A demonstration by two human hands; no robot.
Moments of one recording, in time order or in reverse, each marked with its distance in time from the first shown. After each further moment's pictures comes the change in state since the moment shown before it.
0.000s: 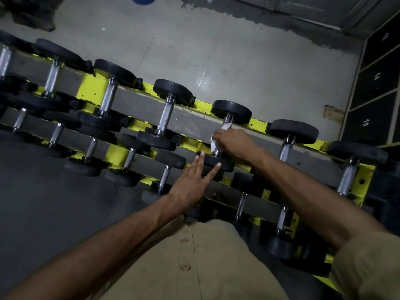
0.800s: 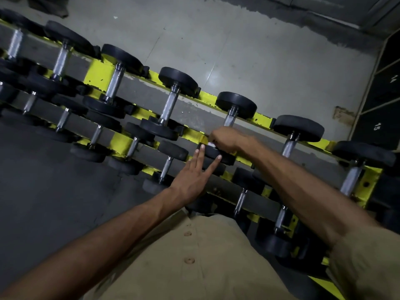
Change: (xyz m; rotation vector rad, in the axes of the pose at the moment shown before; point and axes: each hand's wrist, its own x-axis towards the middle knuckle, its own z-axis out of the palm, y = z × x) left_hand 0.001 0.014 0.009 -0.060 0.021 -0.070; right_hand 0.022 -0.025 -0.016 0.205 -0.377 0.037
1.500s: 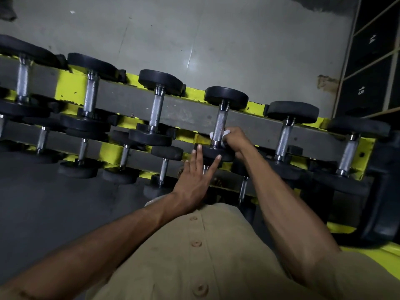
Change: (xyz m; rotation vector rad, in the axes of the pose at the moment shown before) left_hand 0.003 -0.014 -0.006 0.069 -0.055 0.089; right_hand -0.012 0.002 0.046 1.530 0.344 0.740
